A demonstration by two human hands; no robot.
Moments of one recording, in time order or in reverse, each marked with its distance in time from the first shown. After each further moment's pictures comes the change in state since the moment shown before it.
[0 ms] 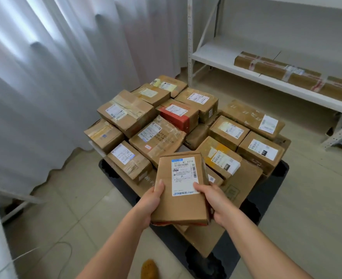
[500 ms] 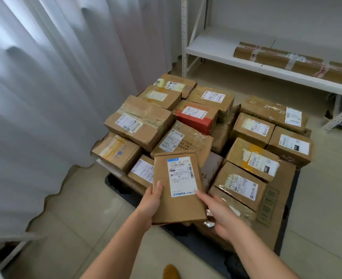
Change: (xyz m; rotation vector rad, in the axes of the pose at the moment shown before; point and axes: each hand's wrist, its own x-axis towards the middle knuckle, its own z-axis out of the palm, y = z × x) left_hand 0.126 0.061 -0.191 0.077 -0.049 0.057; right_hand 0.060 -0.016 0.201 0.139 0.101 0.080
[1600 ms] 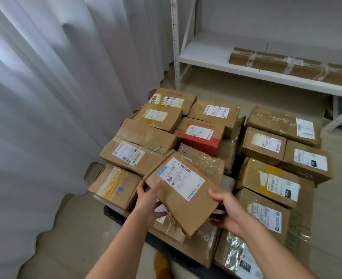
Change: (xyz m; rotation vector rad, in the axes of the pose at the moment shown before) left_hand 0.110 0.125 -0.037 -0.246 0.004 -0.037; right_hand 0.103 -0.102 0.030 0.169 0.017 -0.038
